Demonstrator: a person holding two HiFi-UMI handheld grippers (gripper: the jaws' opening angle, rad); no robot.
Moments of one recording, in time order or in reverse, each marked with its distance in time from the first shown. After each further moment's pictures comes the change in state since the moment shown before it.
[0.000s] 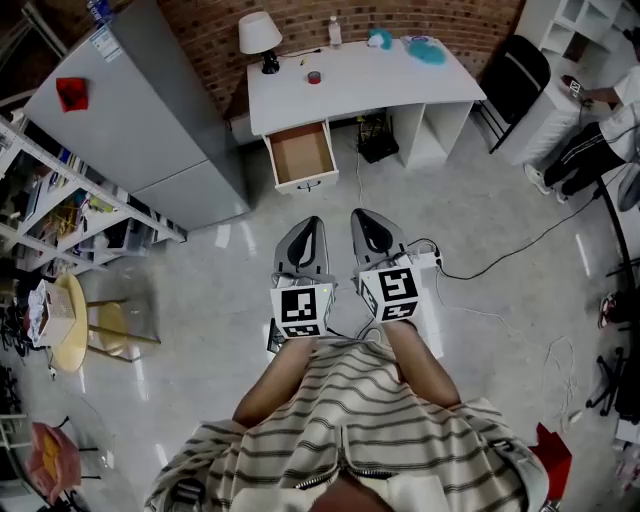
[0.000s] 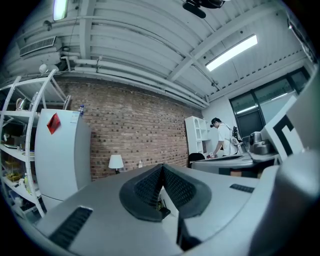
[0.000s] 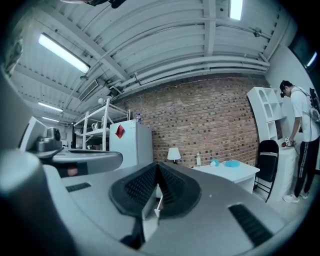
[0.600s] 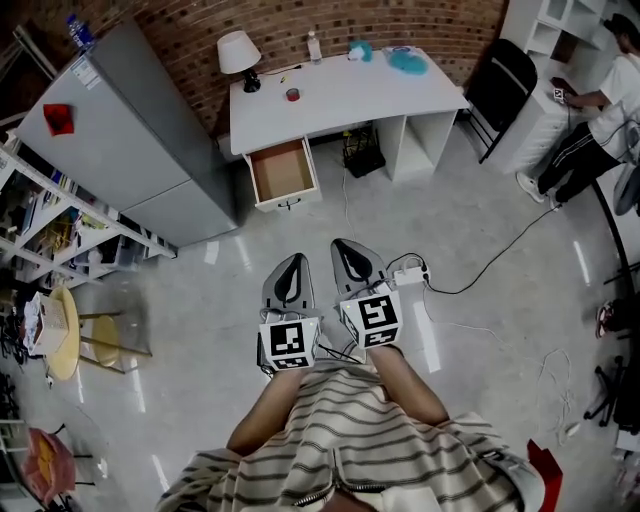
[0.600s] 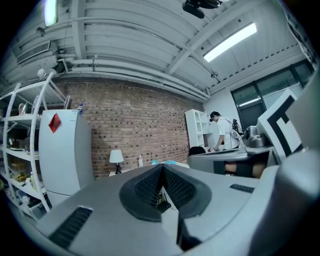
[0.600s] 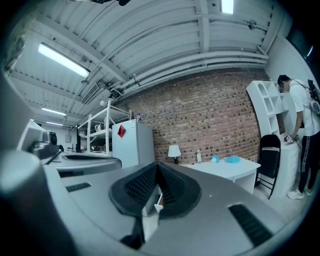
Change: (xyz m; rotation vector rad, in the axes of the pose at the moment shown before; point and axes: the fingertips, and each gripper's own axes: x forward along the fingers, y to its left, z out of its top) left arm 0.011 -0.078 -0.027 0.036 0.070 0.041; right arm -0.039 -0.057 -0.022 0.032 0.011 0.048
